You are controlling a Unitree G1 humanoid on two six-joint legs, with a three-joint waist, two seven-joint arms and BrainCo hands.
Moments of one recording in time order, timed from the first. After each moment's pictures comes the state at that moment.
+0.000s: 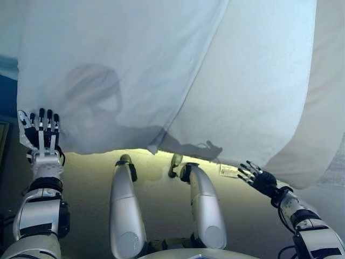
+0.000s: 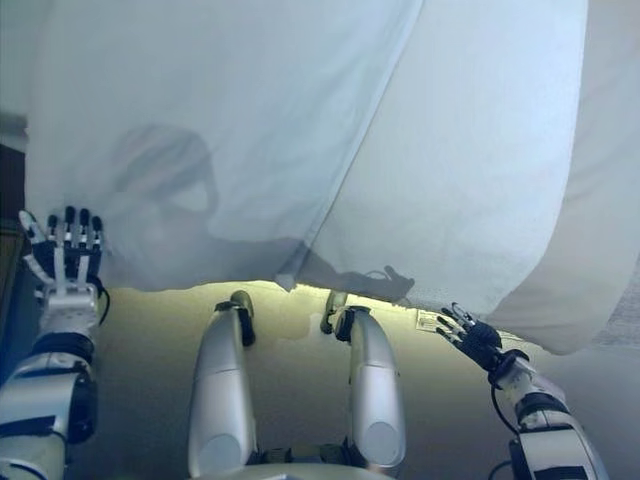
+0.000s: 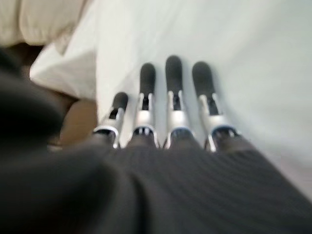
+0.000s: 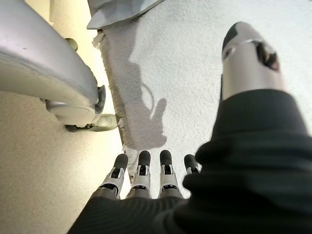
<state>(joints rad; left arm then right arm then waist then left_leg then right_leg) -0.61 0.69 0.14 1.17 -1.54 -0.14 -0.24 -0.31 -0.56 0.05 1.11 0.92 0.16 0.59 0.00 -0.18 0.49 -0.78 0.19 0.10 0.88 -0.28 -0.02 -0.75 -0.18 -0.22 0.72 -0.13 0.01</state>
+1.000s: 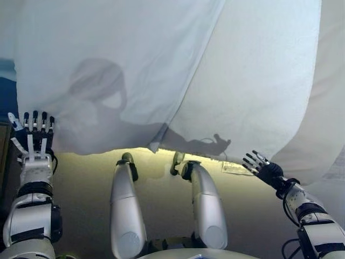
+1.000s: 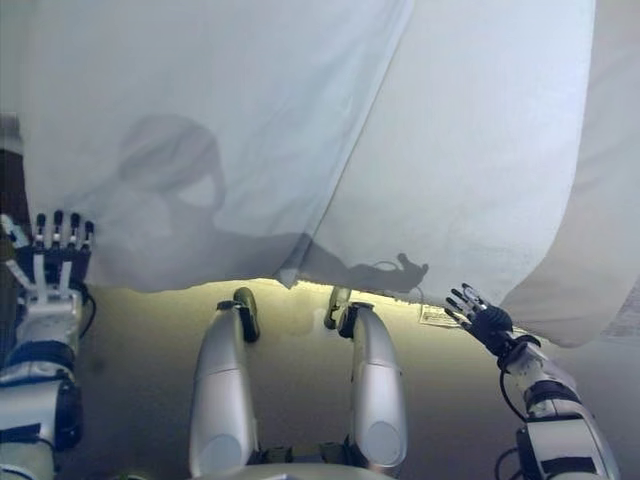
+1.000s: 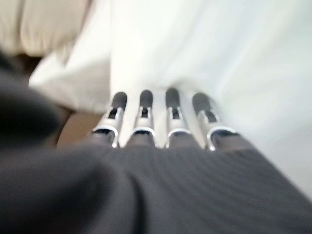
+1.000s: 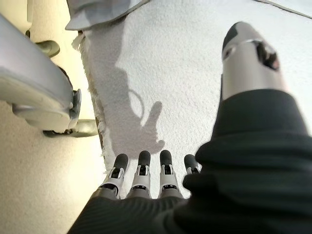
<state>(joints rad) -0.50 0.65 0.17 1.06 -1.57 -0.08 -0.48 -0.34 -0.60 0.04 1.10 0.95 0.15 0.60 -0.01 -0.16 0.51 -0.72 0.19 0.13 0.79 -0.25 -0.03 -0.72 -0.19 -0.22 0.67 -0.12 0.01</state>
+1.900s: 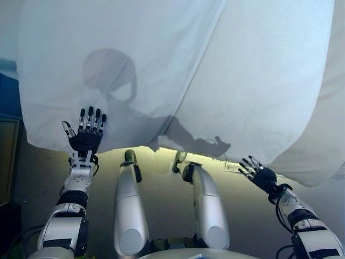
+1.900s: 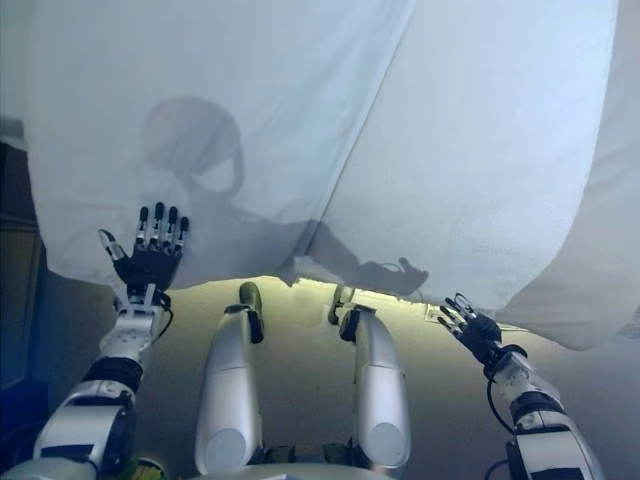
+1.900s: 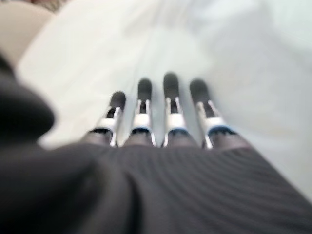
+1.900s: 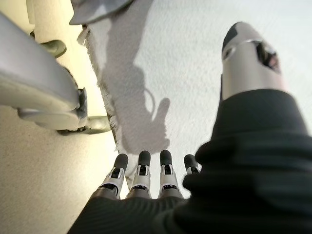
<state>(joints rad) -0.48 0.49 0.05 0.95 -1.59 -0.03 -0.66 -0.30 -0.54 0.05 1.06 0.99 0.12 0.50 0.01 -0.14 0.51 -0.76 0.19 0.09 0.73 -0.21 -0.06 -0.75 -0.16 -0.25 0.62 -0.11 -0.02</state>
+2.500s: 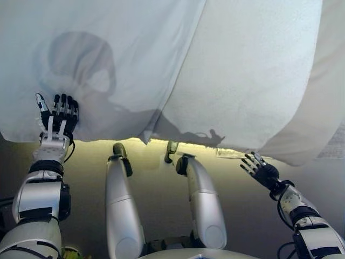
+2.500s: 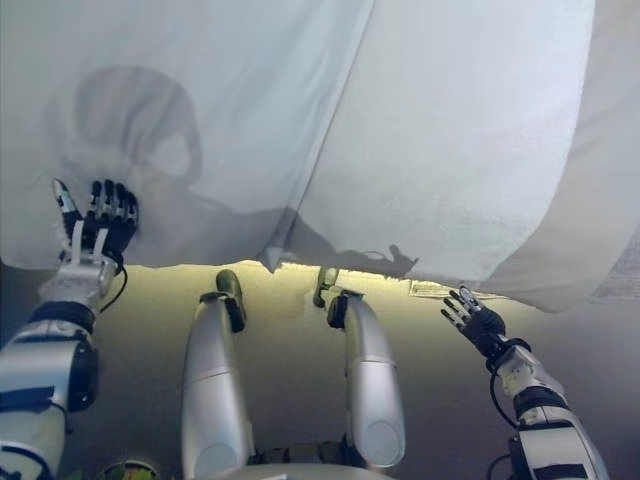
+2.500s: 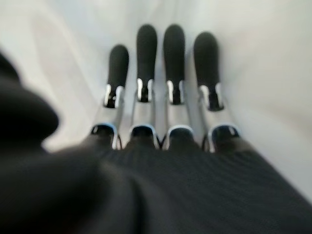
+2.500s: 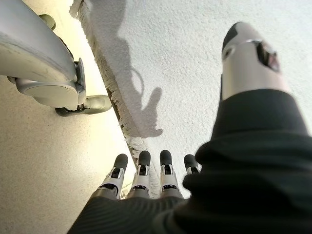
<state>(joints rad) -0.83 0.72 0.04 1.34 -1.55 0.17 -0.26 -0.32 -0.56 0.05 1.05 1.03 0.13 0.51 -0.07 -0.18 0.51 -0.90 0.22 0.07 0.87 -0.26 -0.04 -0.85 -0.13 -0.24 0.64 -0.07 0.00</state>
